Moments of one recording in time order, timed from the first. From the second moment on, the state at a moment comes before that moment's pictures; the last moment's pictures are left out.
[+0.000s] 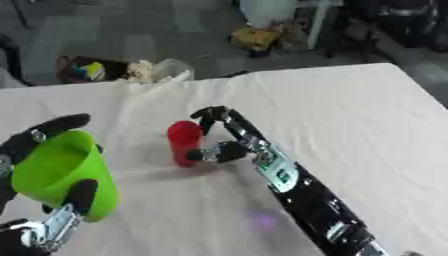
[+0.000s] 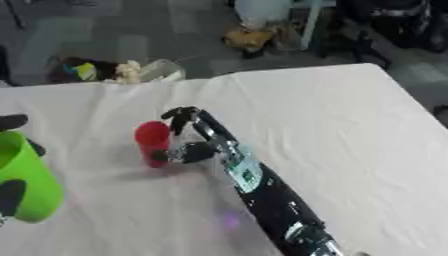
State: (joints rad) left arm -0.56 0.46 -0.45 -1.98 -0.04 0.09 -0.15; right arm -0.76 -0.27 0.08 -0.95 0.40 -0.49 0.06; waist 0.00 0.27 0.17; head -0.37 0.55
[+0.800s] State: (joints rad) left arm -0.56 0.45 -0.46 -1.98 -0.03 0.09 -0.16; right arm -0.78 -0.24 0.08 -0.91 0.42 -0.50 0.08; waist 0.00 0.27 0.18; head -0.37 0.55
